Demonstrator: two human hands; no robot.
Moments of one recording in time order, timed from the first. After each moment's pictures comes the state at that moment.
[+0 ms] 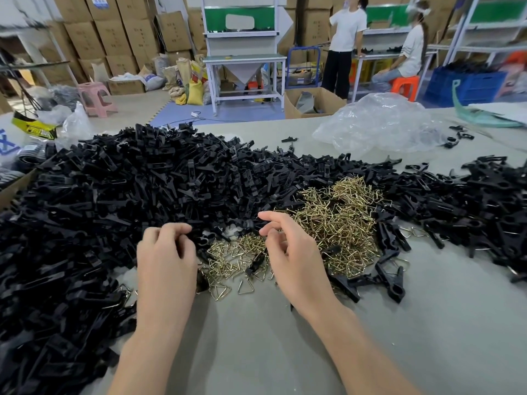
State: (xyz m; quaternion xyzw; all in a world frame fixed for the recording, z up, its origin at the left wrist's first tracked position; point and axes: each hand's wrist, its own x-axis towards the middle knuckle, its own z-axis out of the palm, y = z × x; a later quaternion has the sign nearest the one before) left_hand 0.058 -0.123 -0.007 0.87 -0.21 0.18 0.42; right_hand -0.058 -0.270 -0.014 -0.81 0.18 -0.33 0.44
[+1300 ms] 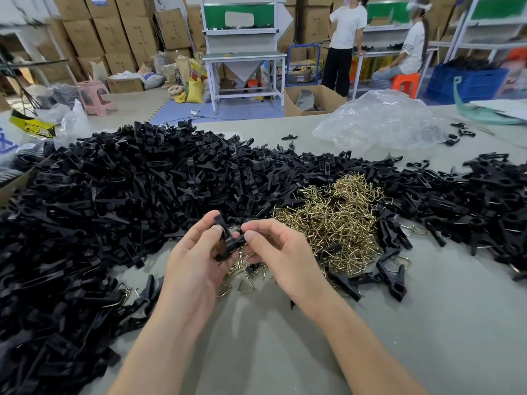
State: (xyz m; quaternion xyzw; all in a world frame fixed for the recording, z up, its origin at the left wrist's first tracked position) left_hand 0.032 -0.148 0.014 0.48 -0.09 -0.26 0.83; right_hand -0.050 -0.264 -0.007 -0.67 0.11 -0.26 0.69
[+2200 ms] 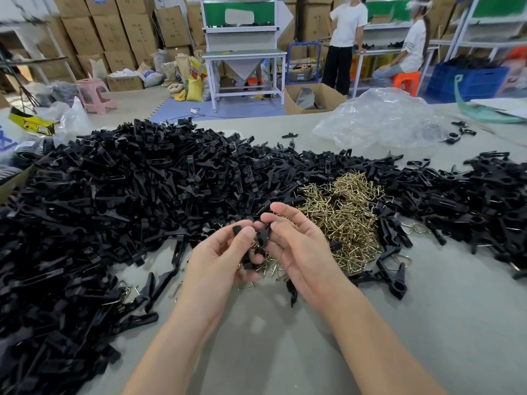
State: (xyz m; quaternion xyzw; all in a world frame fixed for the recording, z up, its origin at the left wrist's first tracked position) left_hand 0.015 -0.151 0.007 0.59 -0.20 -0.25 0.74; right_hand -0.049 -0.280 -0.006 -0.41 0.14 -0.26 0.86
